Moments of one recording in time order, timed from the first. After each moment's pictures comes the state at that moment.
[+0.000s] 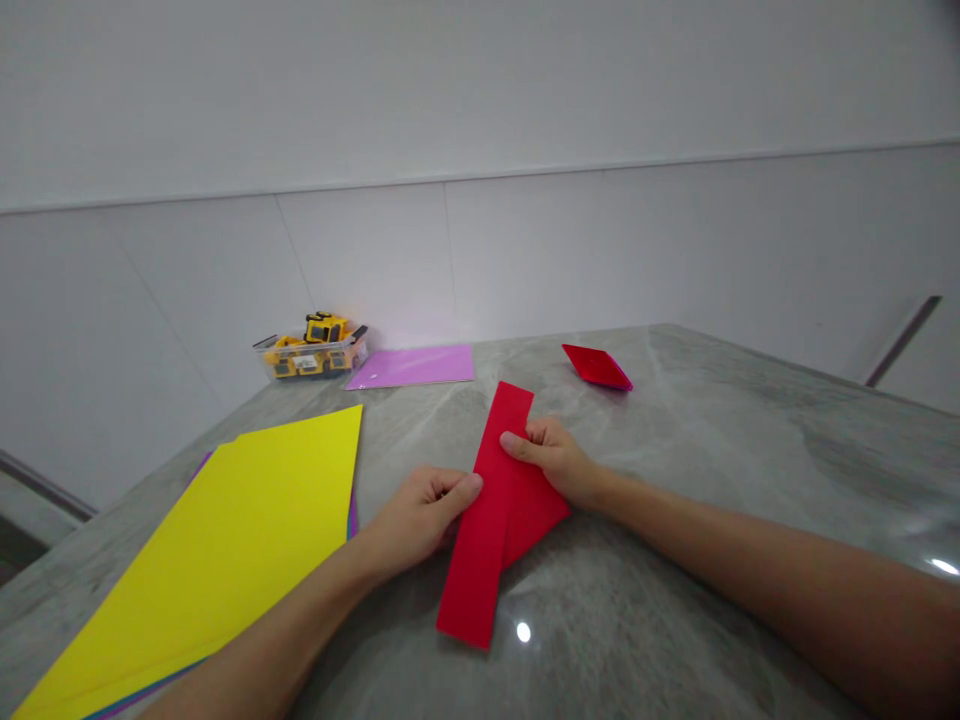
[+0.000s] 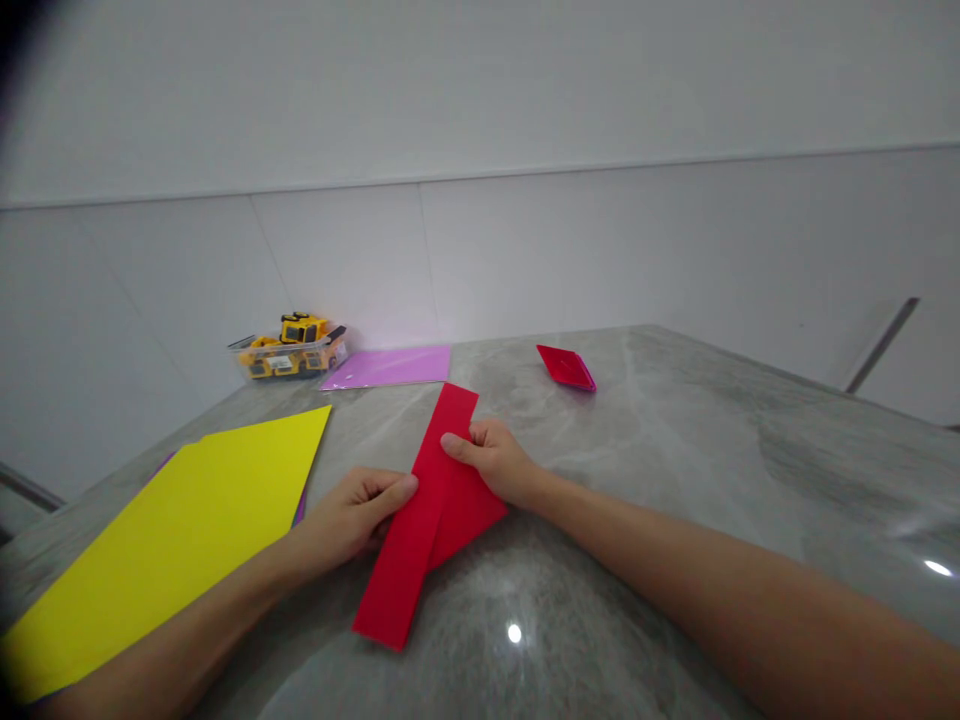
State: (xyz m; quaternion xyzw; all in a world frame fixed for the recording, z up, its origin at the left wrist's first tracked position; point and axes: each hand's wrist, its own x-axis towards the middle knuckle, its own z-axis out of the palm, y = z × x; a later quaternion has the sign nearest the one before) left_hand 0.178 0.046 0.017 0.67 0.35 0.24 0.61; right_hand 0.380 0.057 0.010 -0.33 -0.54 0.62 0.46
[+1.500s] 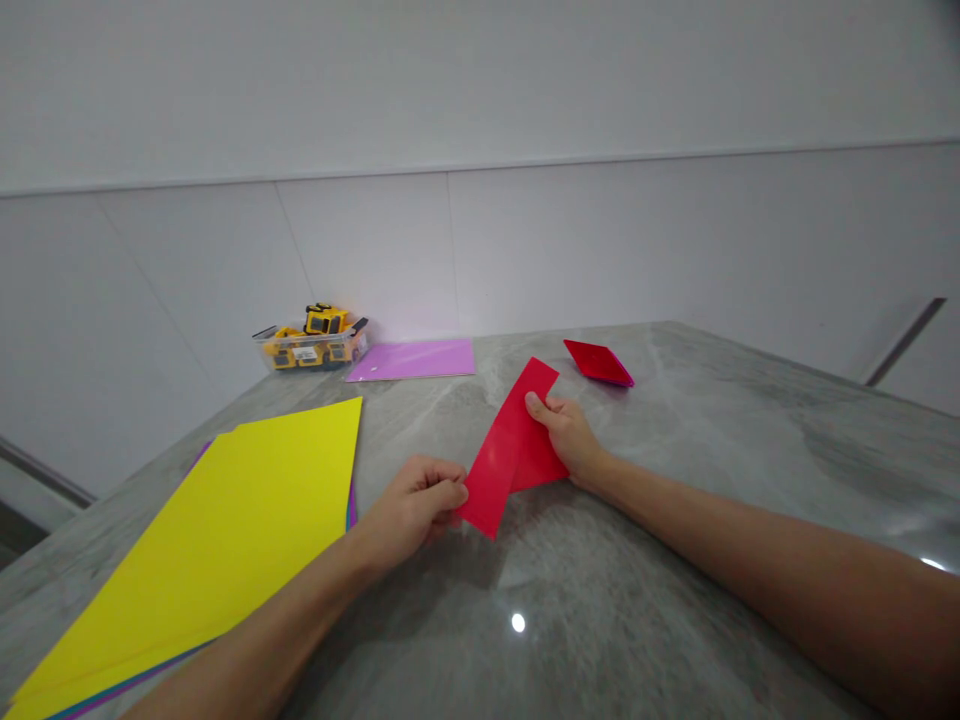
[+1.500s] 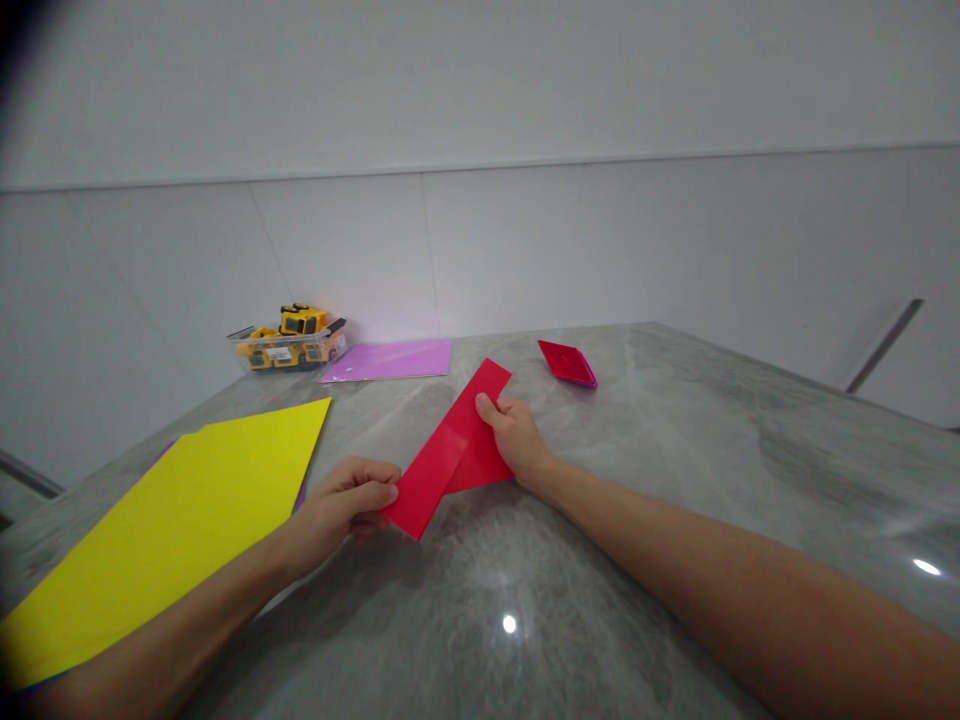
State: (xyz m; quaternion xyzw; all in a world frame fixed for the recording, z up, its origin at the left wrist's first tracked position) left_hand 0.174 0.039 0.030 0.69 0.35 0.26 0.58; right_hand 0.390 0.081 0.000 -0.41 -0.43 0.55 0.59
